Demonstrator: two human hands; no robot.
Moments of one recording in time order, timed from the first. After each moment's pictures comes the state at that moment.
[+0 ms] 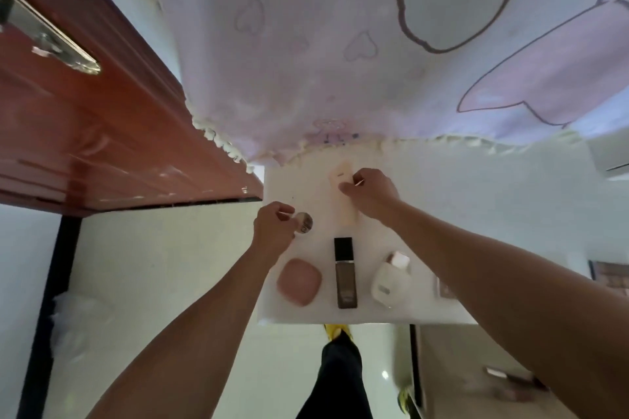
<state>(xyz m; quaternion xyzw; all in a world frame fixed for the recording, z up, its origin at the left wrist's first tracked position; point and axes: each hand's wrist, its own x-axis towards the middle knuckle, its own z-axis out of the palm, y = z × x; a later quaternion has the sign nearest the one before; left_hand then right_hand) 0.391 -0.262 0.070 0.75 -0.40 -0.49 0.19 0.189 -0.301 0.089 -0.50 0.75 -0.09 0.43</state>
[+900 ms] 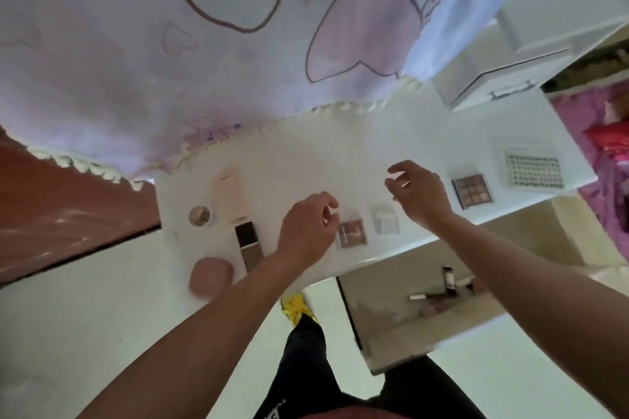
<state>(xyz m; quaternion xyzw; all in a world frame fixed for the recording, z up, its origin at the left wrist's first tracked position) 0.204 -0.187 0.129 0.50 -0.76 -0.41 0.10 -0.018 -0.148 0.113 -0.42 0.84 -0.19 0.29</state>
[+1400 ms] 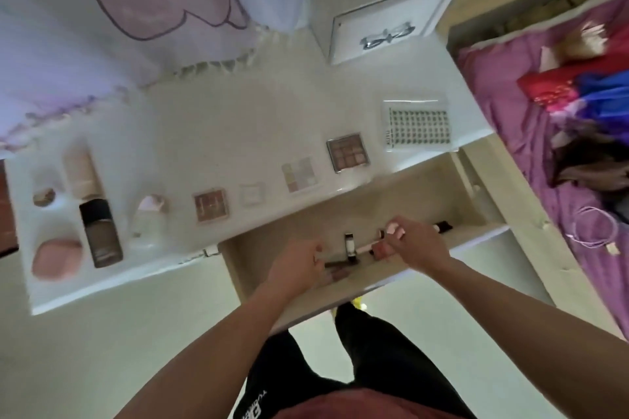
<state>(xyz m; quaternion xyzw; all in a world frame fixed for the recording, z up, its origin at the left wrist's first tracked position) 0.012 0.002 0.055 0.47 -0.76 -0.41 -0.17 -0.217 0.092 0.044 -0.41 0.83 -0.03 0.38</state>
